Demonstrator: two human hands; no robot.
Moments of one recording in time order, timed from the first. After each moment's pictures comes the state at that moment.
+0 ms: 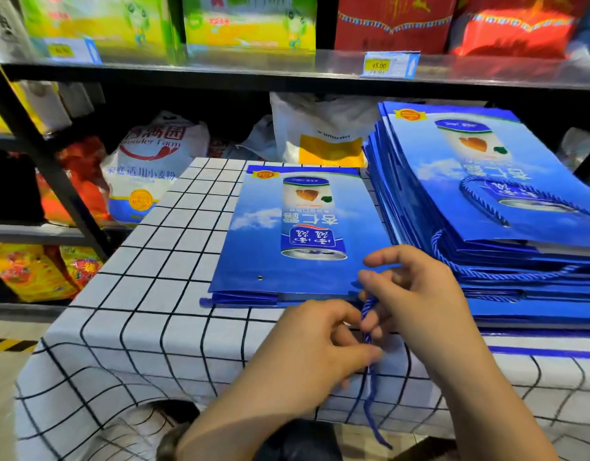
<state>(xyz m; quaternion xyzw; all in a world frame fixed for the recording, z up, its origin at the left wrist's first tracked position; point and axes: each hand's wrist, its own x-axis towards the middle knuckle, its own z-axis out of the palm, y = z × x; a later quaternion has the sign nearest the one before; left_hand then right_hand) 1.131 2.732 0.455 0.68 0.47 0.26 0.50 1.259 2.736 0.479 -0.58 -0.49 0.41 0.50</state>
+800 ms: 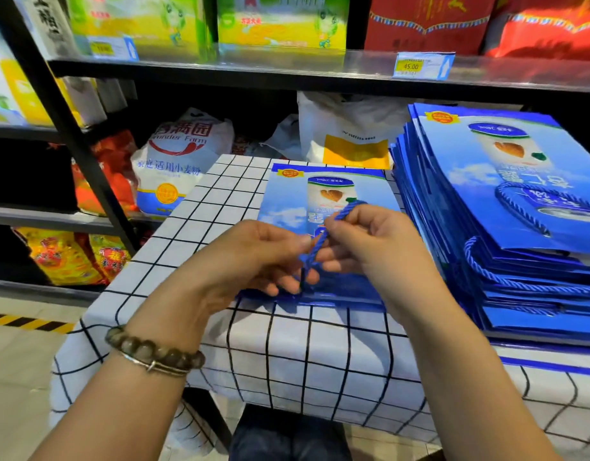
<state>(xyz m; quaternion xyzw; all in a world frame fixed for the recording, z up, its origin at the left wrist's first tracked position) 1.063 2.786 0.499 0.57 0.50 0.30 0.58 1.215 2.777 0.503 -0.48 -0.52 0.53 0.48</state>
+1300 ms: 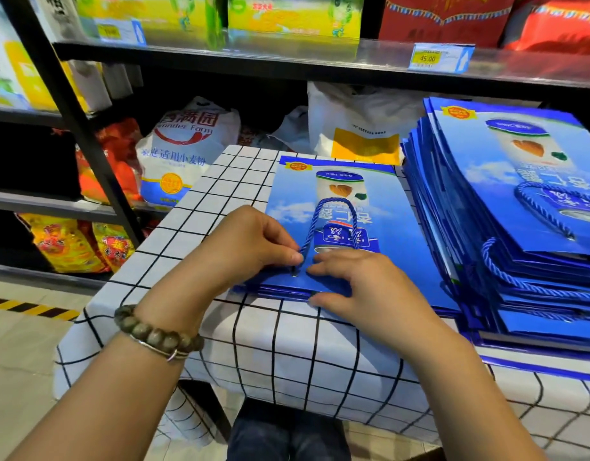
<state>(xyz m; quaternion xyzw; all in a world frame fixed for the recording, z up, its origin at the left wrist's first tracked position) 1.051 2.808 0.485 0.65 0.59 0.29 0.37 1.220 2.775 0.467 -0.53 -0.82 0.17 0.17</state>
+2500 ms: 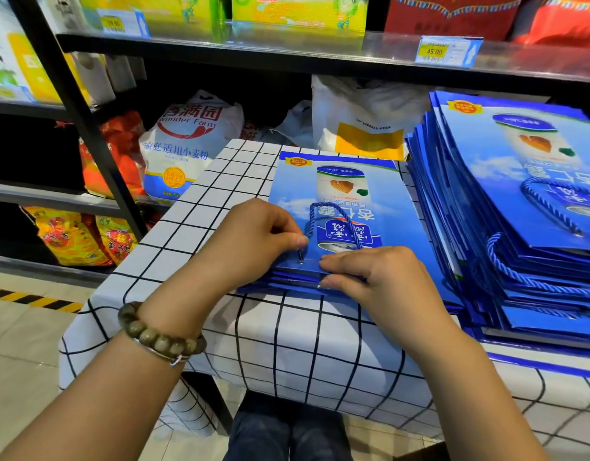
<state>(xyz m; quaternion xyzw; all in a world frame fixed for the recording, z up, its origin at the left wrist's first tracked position) 1.054 2.802 0.485 0.72 0.57 0.29 0.26 1.228 2.771 0.457 -0.53 -0.78 0.15 0.29</state>
